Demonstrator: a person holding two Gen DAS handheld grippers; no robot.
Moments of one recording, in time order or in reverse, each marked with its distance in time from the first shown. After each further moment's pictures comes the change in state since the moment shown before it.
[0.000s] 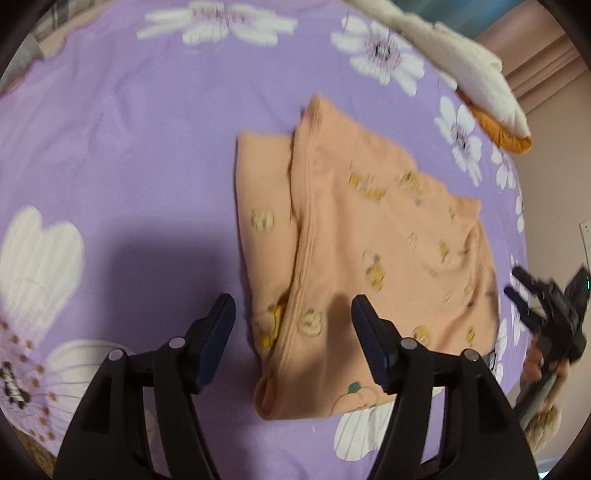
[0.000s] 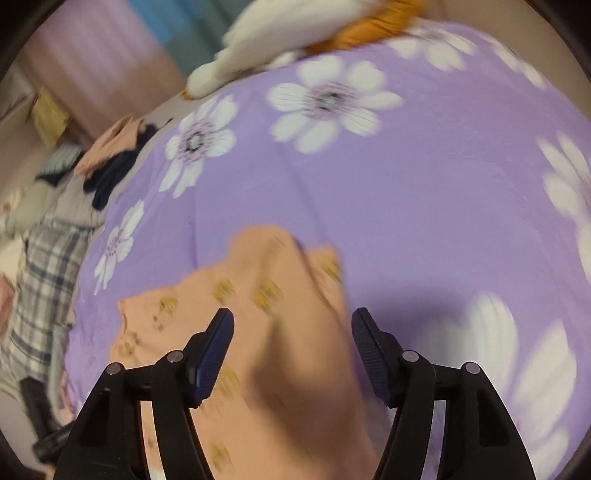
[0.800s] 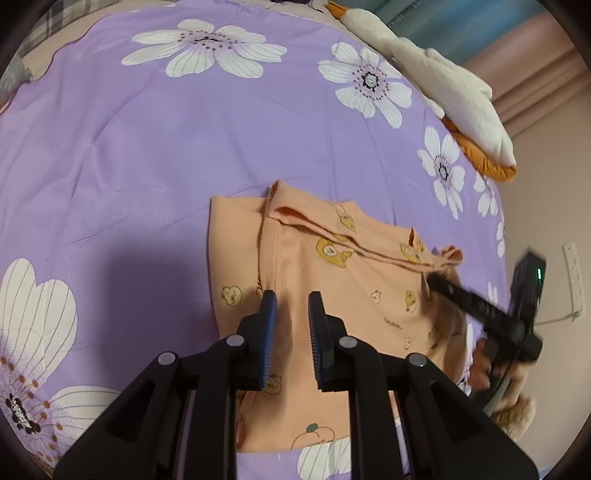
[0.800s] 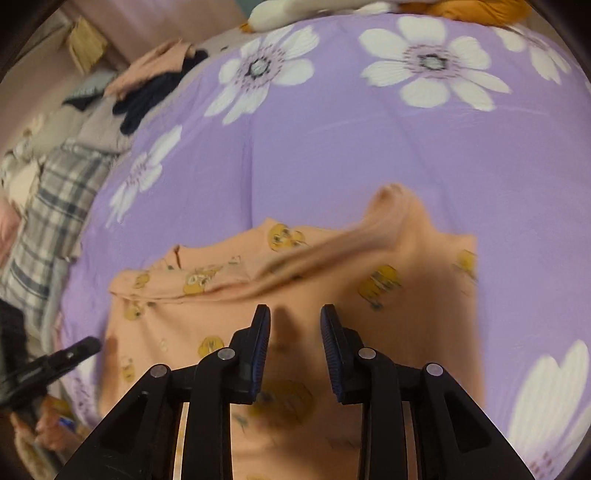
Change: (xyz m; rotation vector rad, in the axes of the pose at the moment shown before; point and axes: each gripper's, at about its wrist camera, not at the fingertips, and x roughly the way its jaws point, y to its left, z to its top) left arm -0.024 -0.017 0.035 -0.016 -0.079 -0.062; right arm 0.077 0.090 0.007 -0.266 0.185 0.069
